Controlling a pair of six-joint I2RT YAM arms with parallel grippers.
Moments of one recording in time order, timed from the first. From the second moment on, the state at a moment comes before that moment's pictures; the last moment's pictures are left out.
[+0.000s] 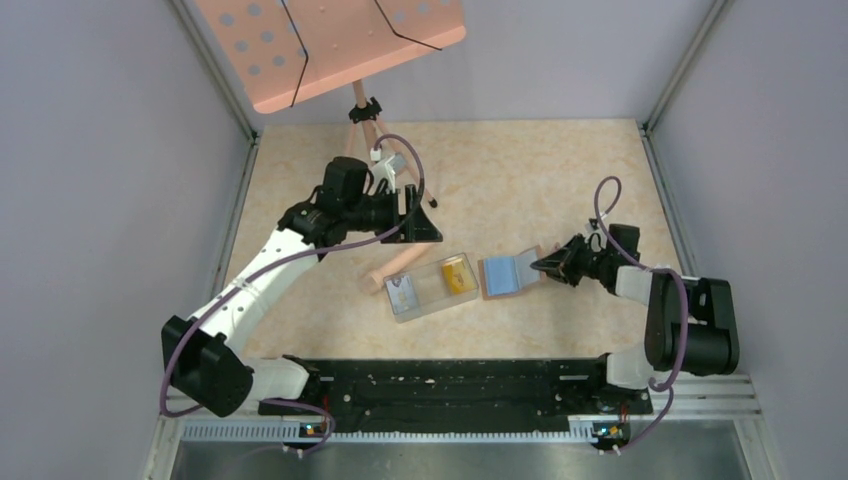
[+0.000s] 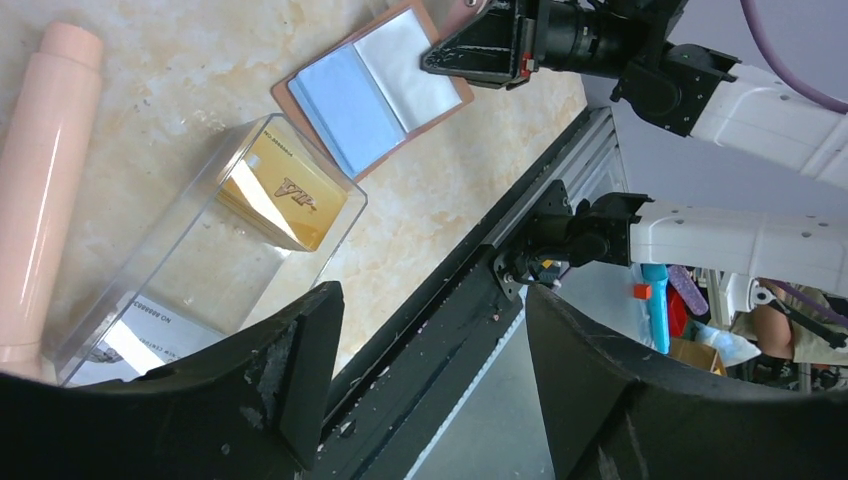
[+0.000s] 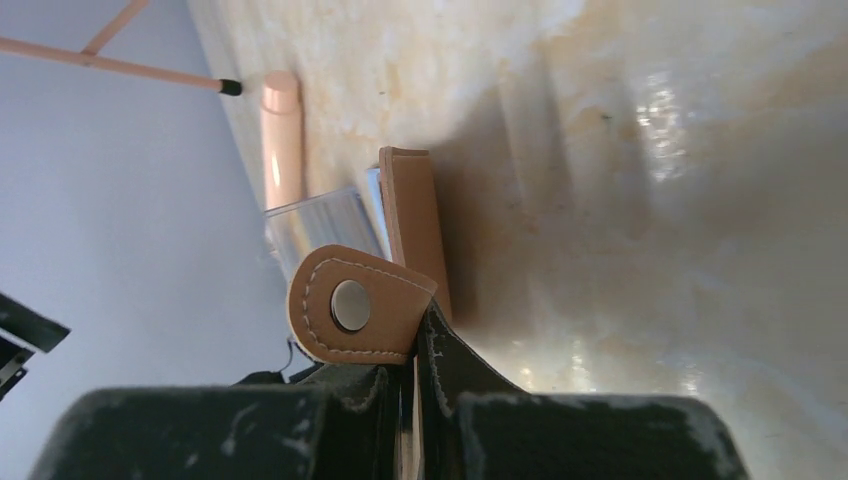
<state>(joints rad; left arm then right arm) -0.48 1.30 1.19 -0.51 0.61 -0.55 -0.14 1.43 0.47 0.15 -0.84 0.76</state>
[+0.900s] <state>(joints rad) -0.48 1.29 1.15 -0.48 0.48 -0.58 -0.13 1.30 0.72 -0.45 -0.34 0.40</state>
